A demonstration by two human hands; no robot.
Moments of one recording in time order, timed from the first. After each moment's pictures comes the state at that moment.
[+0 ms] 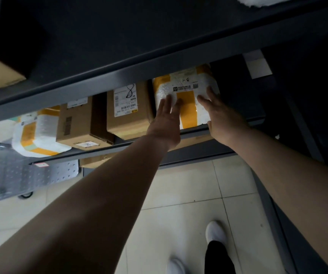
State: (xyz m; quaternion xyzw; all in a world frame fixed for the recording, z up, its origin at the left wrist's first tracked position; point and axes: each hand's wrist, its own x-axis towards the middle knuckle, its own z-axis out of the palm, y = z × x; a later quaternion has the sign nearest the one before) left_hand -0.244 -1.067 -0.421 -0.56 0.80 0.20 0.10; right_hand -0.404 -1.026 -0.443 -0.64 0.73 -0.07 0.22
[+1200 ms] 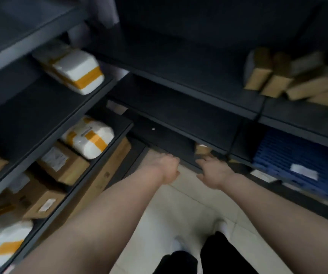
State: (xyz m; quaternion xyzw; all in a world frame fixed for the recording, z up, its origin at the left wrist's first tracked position) left_hand -0.230 -0.740 -0.217 -0.02 0.94 0.08 0.32; right_hand -0.283 -0.570 -0.225 -0.29 0.90 0.01 0.31
